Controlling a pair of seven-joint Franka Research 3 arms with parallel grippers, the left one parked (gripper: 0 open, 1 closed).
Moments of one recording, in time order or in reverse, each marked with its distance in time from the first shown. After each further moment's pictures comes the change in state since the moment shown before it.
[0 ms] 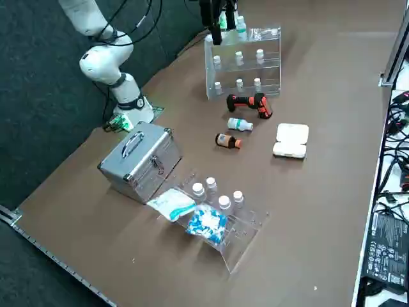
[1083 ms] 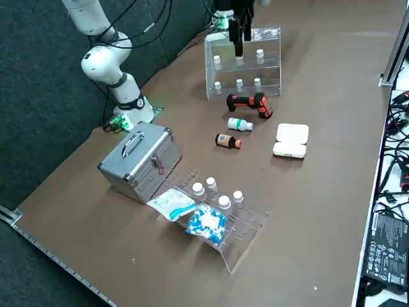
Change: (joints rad) arm 0.114 0.099 0.004 -0.070 0.041 0.127 0.009
